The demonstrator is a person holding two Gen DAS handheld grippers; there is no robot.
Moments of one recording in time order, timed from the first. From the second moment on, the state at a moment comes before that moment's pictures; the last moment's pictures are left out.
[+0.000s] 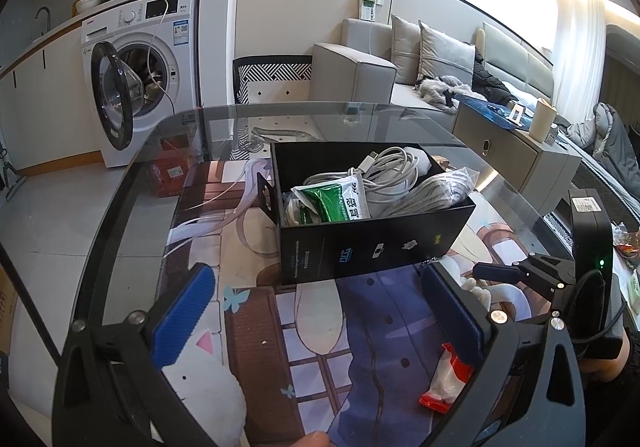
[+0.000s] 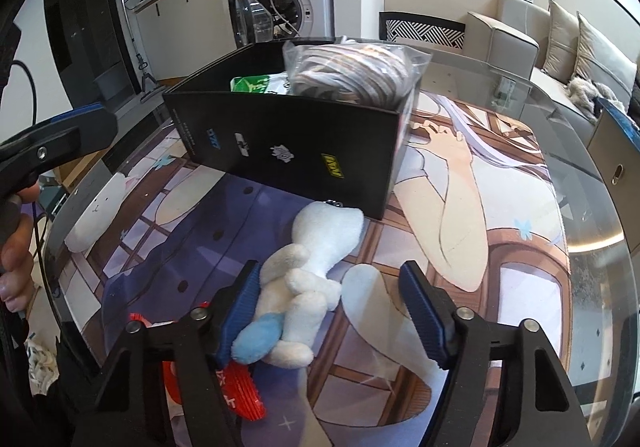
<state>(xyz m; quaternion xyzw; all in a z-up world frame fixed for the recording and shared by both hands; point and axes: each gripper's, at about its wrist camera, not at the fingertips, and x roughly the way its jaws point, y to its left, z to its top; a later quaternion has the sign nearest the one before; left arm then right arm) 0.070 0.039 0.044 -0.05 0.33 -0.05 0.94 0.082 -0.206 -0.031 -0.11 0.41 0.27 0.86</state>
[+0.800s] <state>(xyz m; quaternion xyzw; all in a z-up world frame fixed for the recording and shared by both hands) 0.070 0.026 0.038 -0.03 0.34 -0.08 0.94 0.064 -0.225 -0.002 -0.08 0.36 0.31 0.88</state>
